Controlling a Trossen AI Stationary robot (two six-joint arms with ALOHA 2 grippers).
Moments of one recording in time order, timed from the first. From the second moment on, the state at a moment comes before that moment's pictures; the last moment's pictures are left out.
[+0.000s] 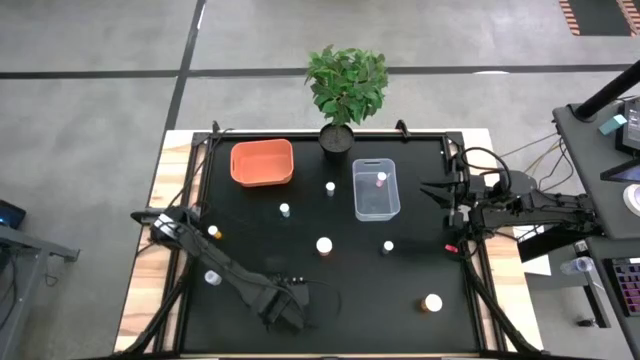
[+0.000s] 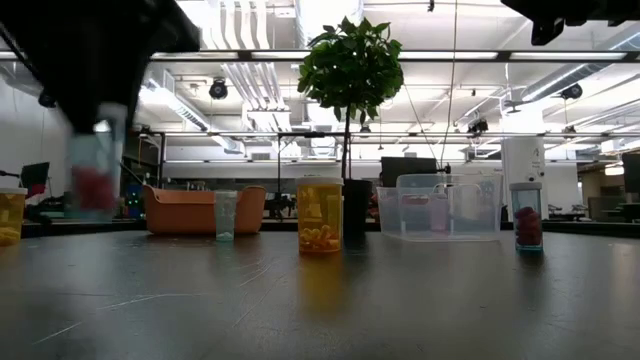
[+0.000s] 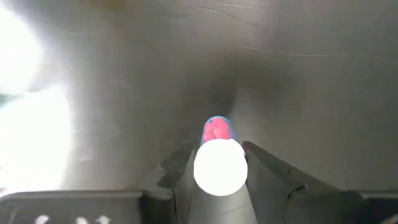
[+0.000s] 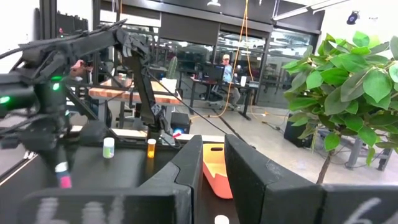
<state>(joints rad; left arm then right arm) -0.58 1.98 1.68 -1.23 -0.18 -0.63 -0.01 0.26 0.41 -0.05 0.10 -0.17</state>
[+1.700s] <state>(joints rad) 0.81 1.47 1.14 -0.91 -0.19 -0.27 -0.01 0.26 0.41 -0.07 0.10 -0.18</state>
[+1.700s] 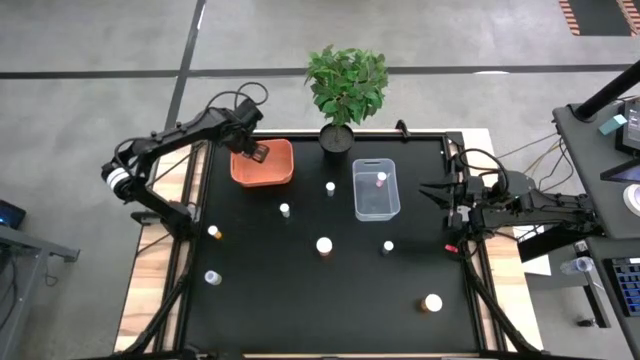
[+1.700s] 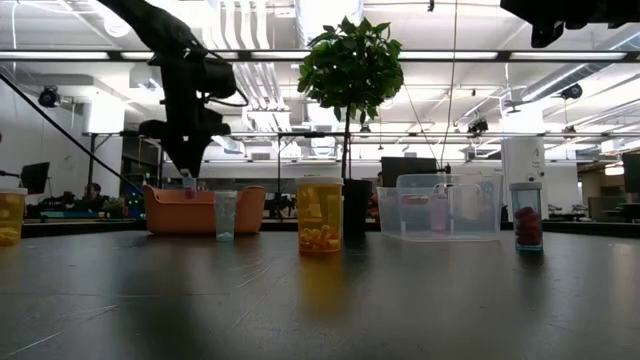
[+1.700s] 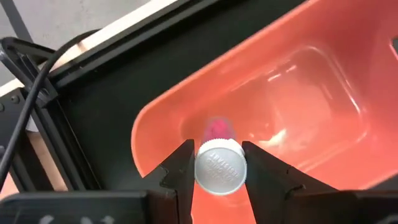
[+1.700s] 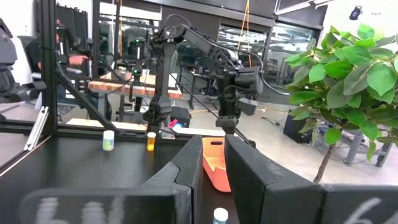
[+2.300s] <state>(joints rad) 0.83 1.47 1.02 -0.82 -0.17 -0.28 -0.01 0.26 0.41 -0.07 0.10 -0.18</state>
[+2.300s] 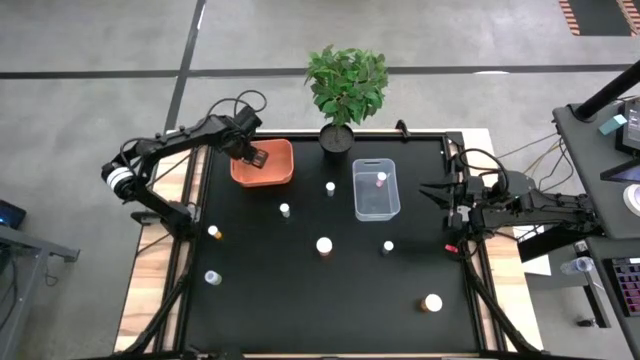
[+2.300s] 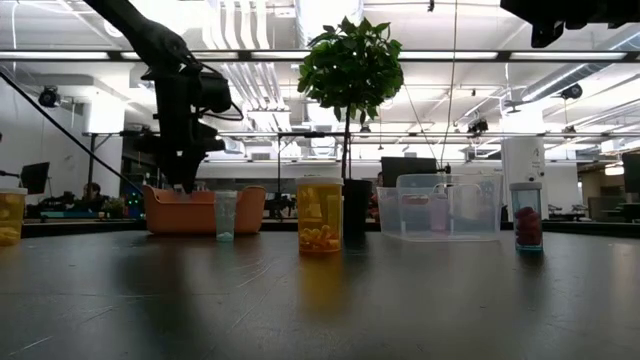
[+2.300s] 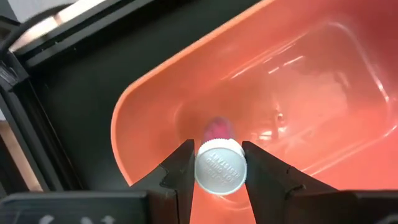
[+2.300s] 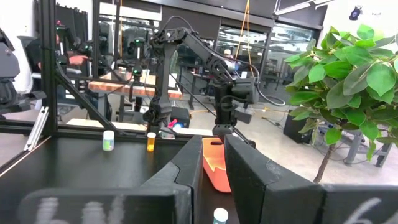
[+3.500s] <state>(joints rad) 0.82 1.48 1.00 -0.76 -0.19 -0.32 -0.01 0.26 0.41 -0.07 0.10 -0.18</state>
